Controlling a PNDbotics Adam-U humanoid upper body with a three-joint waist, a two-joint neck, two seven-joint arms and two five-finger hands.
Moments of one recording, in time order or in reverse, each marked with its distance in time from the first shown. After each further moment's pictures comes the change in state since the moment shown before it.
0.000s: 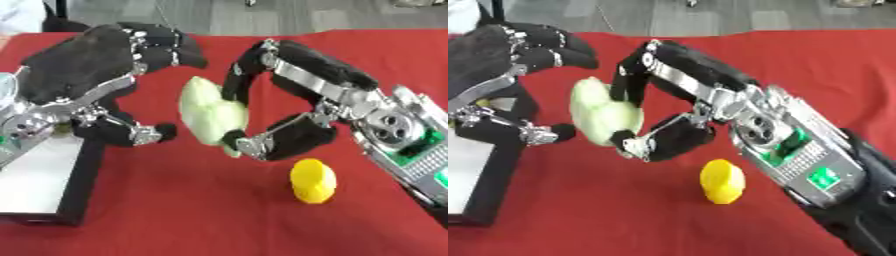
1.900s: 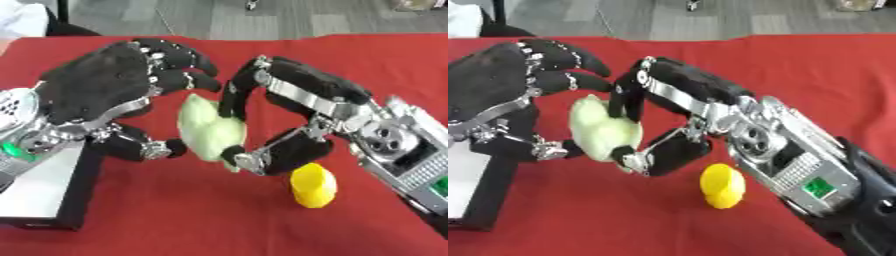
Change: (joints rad) left arm -0.042 -0.024 -0.058 0.000 -0.069 -0.061 0.042; right arm 0.000 0.000 0.020 0.000 0.017 -0.008 0.030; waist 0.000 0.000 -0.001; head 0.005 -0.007
